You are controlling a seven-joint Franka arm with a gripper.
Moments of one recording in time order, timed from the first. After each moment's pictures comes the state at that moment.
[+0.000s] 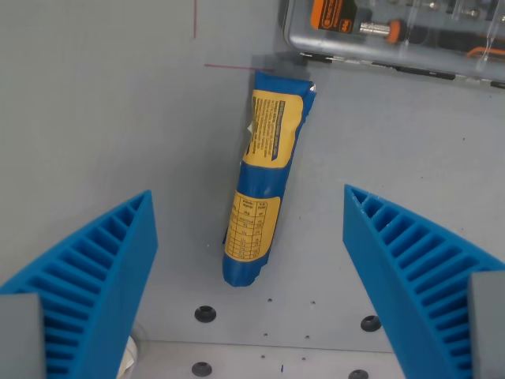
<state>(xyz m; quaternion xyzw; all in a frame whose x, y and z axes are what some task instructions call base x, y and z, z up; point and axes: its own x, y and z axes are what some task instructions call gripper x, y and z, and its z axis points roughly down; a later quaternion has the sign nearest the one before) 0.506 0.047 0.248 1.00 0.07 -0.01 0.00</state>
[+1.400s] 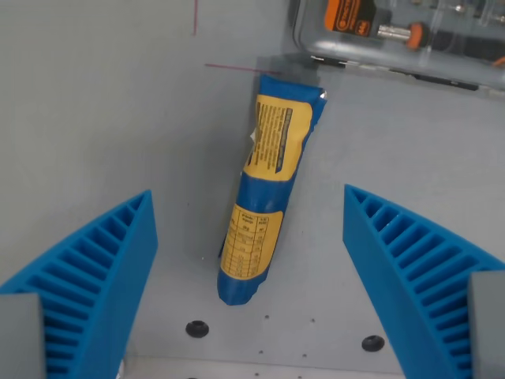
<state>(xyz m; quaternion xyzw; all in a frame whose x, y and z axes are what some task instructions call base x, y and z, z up) 0.508 0.047 0.217 1.00 0.09 -0.02 0.00</state>
